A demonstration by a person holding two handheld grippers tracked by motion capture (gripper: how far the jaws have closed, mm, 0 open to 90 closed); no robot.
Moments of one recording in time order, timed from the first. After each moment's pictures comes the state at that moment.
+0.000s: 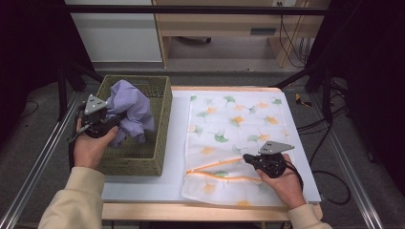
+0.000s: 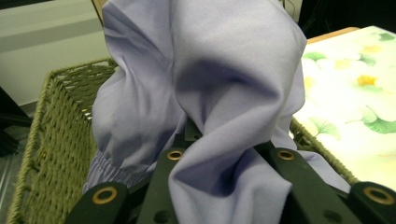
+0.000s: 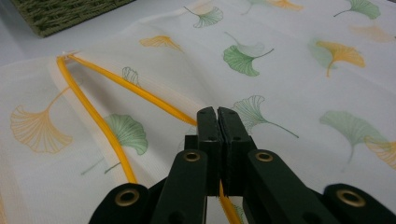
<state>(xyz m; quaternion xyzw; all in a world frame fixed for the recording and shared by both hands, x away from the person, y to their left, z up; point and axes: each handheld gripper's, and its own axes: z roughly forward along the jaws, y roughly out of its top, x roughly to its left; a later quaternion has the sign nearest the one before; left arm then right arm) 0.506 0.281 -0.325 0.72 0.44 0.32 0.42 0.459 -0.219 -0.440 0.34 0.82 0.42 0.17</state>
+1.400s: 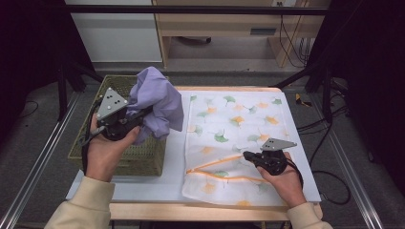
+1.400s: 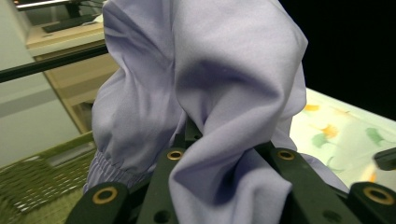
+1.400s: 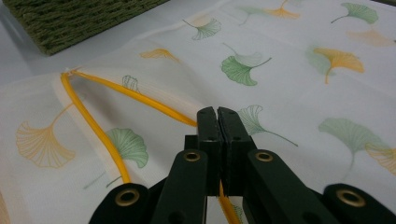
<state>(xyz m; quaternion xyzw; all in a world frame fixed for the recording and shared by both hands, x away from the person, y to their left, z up) 0.456 0.201 -0.263 0.73 0.33 0.32 0.50 0.465 -0.223 -0.437 0.35 0.81 0.45 0.16</state>
